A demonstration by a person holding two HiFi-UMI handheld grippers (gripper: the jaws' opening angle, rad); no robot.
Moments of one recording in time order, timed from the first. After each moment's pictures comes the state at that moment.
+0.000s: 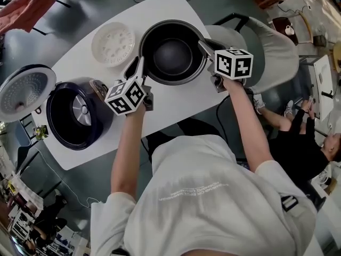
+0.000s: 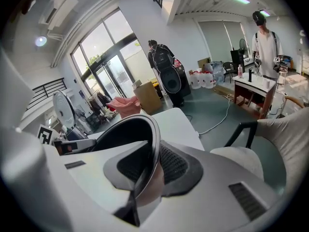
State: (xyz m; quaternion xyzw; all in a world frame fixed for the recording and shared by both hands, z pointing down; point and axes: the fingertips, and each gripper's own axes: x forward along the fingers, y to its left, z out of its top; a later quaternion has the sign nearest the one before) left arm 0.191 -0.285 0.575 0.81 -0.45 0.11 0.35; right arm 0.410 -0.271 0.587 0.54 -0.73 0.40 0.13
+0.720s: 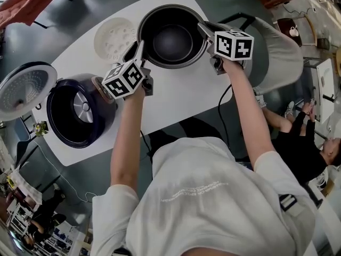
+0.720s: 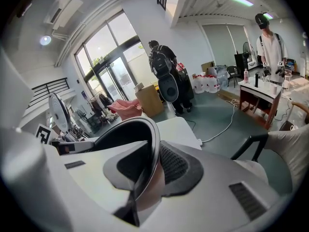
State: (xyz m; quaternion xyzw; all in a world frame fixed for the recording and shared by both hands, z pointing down) left arm 0.190 -0.336 0.578 0.81 -0.46 0.09 0.36; right arm 0.409 -0.337 0.584 0.54 -0.74 0.37 0.13
